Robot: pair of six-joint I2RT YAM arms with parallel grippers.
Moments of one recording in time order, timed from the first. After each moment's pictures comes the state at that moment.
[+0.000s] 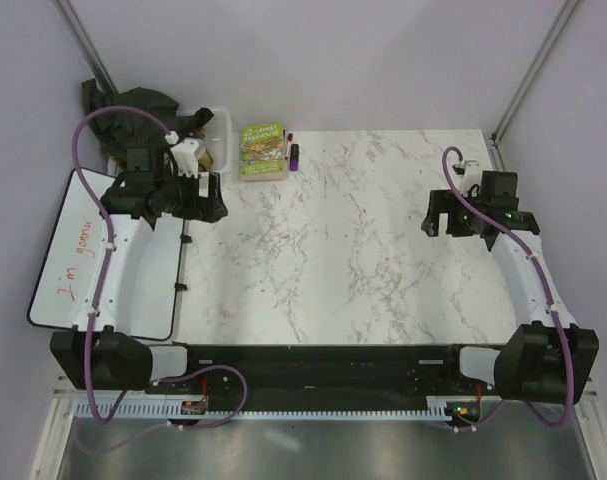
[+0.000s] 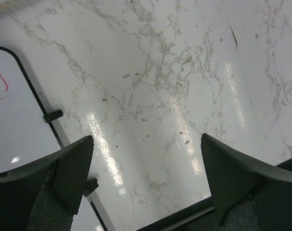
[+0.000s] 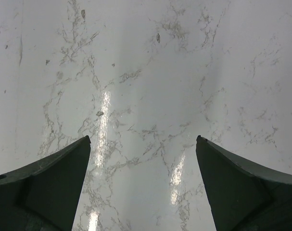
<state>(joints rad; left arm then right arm) -0.01 1.27 1.33 -0.88 0.36 0.13 -0.11 1.23 1.03 -0.60 -0.30 -0.06</state>
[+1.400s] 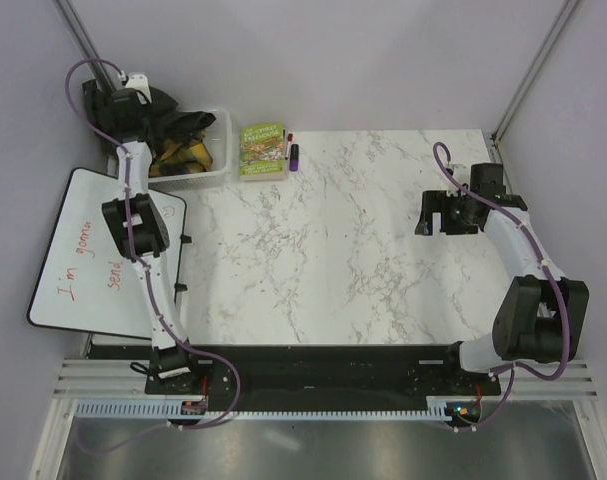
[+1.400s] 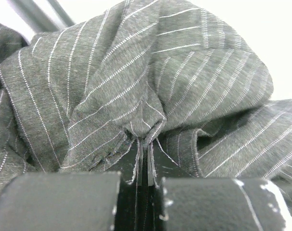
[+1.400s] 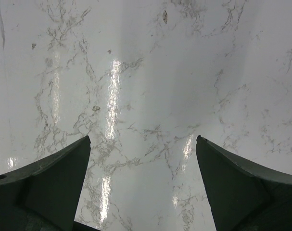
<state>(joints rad) 0.24 2.56 2.45 -0.21 -0.09 0.19 -0.11 1.46 1.10 -0.65 -0.34 -0.09</state>
